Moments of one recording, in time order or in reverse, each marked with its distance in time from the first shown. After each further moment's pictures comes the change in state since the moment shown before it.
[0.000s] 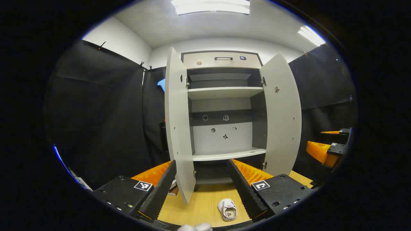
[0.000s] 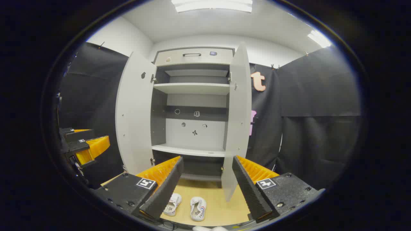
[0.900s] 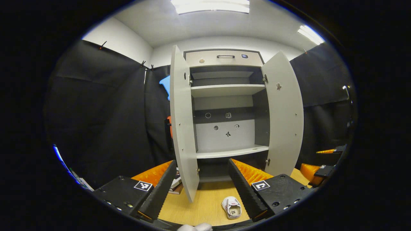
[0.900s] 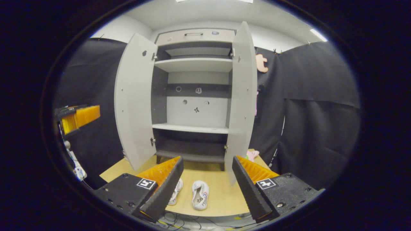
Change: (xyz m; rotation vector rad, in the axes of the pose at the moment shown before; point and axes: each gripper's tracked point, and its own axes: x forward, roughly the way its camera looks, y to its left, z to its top) left arm -0.006 0.016 -0.012 0.013 0.017 0.013; right arm 0.004 0.013 -0.120 0.006 0.226 0.017
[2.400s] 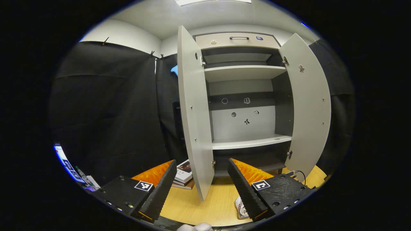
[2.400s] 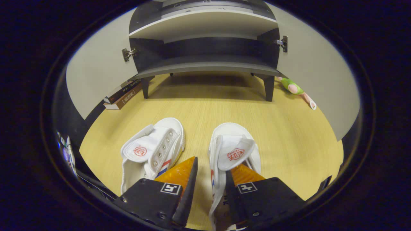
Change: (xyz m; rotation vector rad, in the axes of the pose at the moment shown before) left arm 0.063 0.025 -0.043 0.010 0.123 0.153; right arm 0.267 0.061 -0.290 0.056 0.573 0.113
